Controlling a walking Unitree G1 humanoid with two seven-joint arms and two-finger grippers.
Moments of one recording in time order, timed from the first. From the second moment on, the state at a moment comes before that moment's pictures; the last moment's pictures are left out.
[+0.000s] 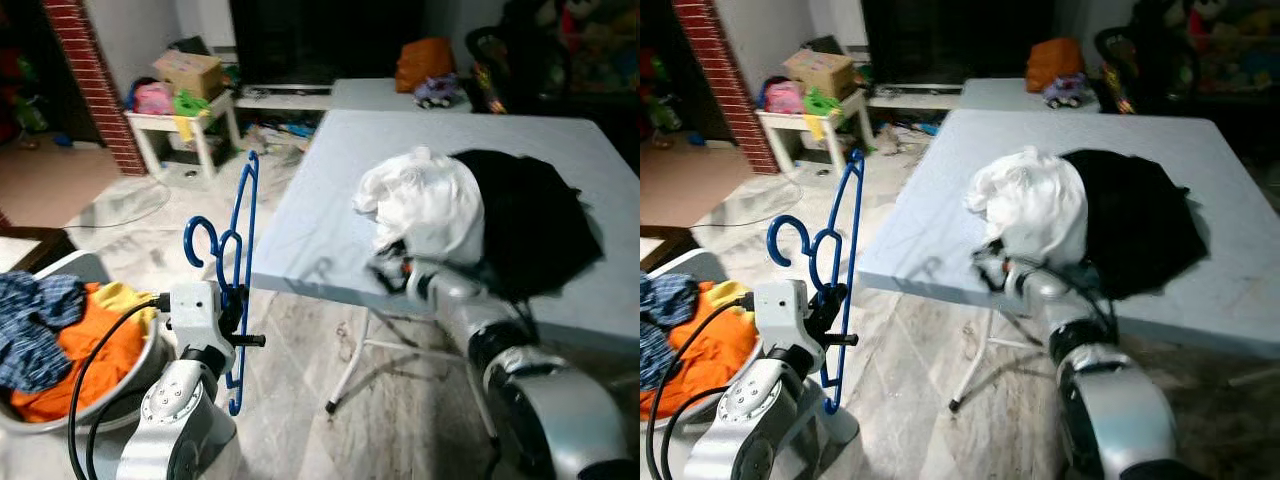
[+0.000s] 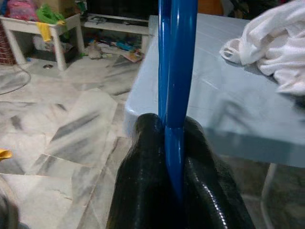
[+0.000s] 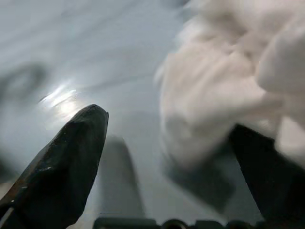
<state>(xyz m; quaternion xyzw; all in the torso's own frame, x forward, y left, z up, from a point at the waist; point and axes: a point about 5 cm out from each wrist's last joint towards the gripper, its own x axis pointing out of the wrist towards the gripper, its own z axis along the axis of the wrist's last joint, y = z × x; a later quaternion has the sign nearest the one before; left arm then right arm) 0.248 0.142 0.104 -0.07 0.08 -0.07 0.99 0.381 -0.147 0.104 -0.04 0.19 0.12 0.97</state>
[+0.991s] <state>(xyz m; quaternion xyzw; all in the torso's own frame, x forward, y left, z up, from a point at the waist) 0.256 0.135 0.106 -0.08 0.07 -0.07 0.99 0.360 -0.133 0.116 -0.06 0.12 0.44 0.89</state>
